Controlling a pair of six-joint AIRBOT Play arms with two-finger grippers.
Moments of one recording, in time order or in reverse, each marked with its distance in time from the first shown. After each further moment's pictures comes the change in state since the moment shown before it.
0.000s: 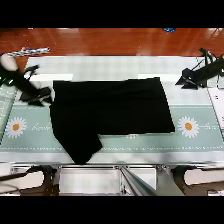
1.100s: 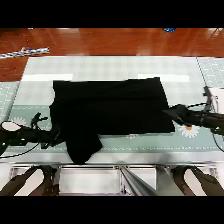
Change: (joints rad) left arm 0.160 0.393 -0.890 -0.457 0.356 0.118; right arm -0.125 0.756 -0.937 0.474 -0.233 -0.200
